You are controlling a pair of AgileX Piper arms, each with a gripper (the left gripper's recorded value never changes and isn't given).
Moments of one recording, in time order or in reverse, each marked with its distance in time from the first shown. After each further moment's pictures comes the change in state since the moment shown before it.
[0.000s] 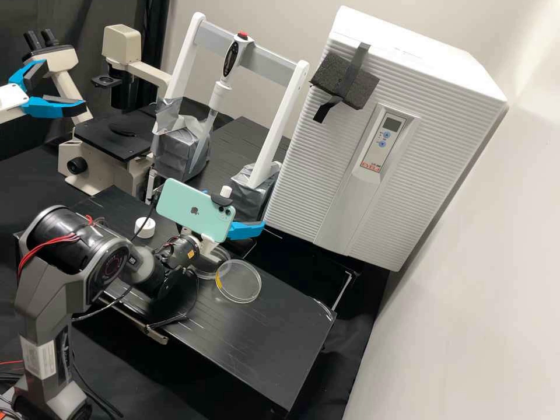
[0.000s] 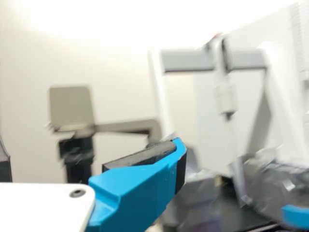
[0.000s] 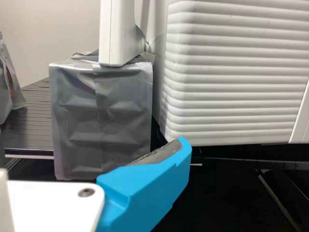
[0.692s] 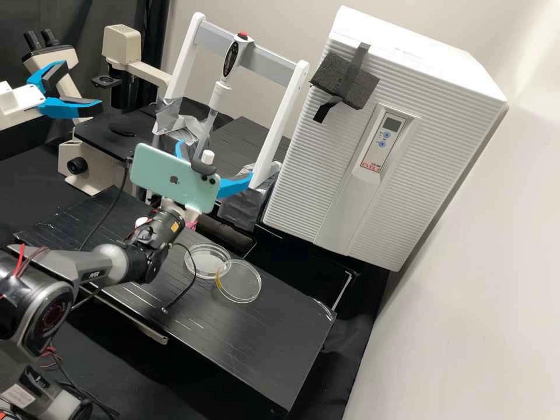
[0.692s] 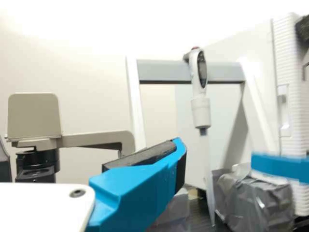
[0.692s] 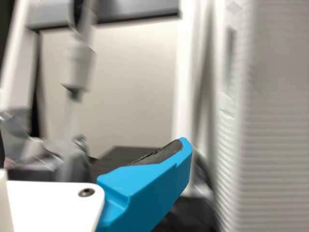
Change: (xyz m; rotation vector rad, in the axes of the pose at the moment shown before) left arm 0.029 -0.011 0.014 -0.047 -0.012 0.001; right arm -0.036 0.045 -0.089 0.085 0.291 0.045
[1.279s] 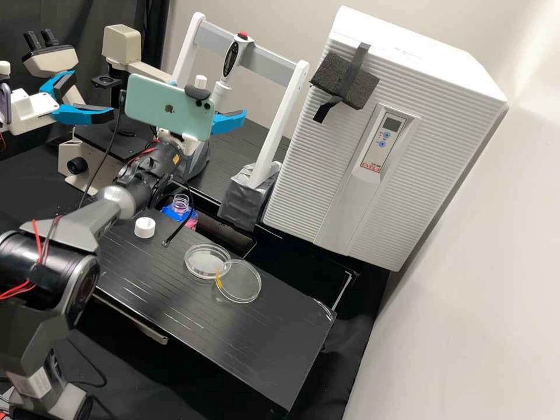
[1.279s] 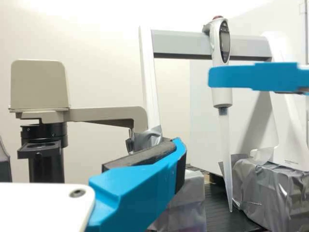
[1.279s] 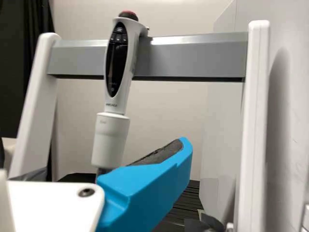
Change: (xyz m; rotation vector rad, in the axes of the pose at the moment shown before) left arm 0.015 -0.019 -0.009 -0.016 0.051 -0.041; right arm 0.085 0.010 -0.073 -0.041 0.008 -0.024
